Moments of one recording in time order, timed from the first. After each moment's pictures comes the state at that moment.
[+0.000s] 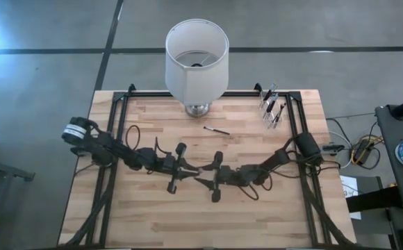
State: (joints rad) left arm -0.23 1.60 0.47 1.33 -0.01 -0.01; right arm 0.33 2.08 0.82 1.46 0.42 0.00
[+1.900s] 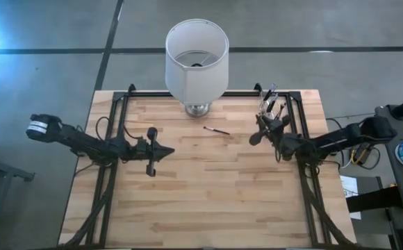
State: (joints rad) left arm -0.14 1.06 0.11 1.16 -0.16 -0.01; right arm 0.06 1.05 0.17 0.85 1.09 0.05
